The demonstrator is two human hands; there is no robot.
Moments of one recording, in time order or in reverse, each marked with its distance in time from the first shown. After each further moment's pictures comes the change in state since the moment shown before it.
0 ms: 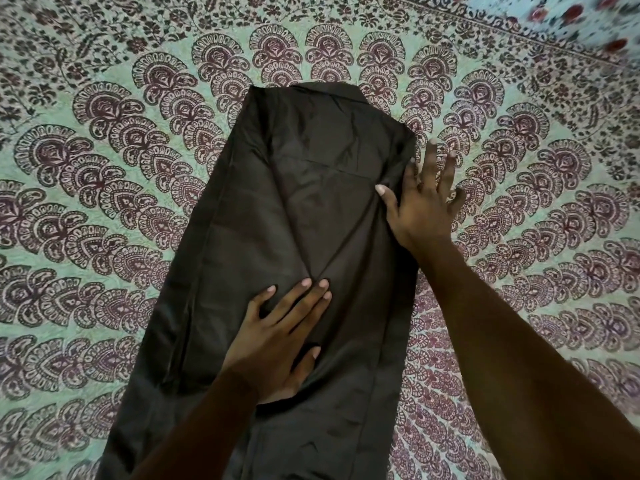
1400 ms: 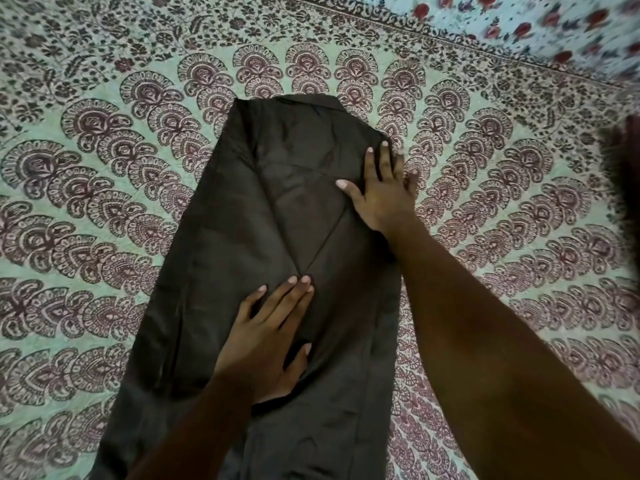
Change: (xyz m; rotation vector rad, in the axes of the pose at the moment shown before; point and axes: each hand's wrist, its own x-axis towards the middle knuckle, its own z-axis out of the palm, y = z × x) left_hand -0.003 -0.001 0.009 -0.049 0.086 -0.027; right_hand 0.018 -0.022 -0.009 0.035 -0.167 -0.035
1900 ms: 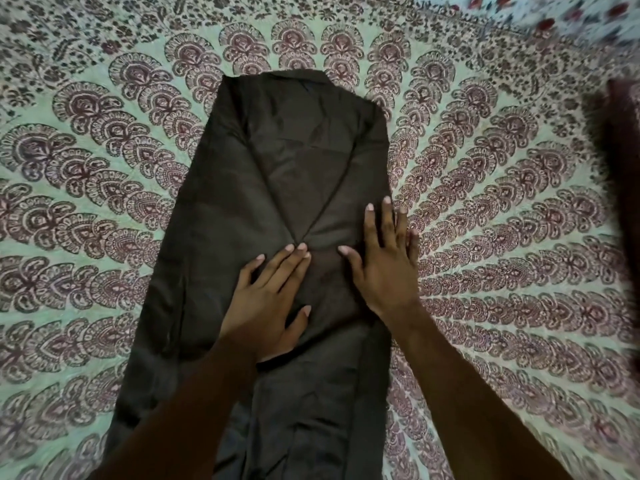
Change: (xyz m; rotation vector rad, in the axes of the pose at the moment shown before) left_hand -0.004 -0.001 0.001 0.038 0.045 0.035; right_hand -0.176 0.002 0.054 0.029 0.126 0.013
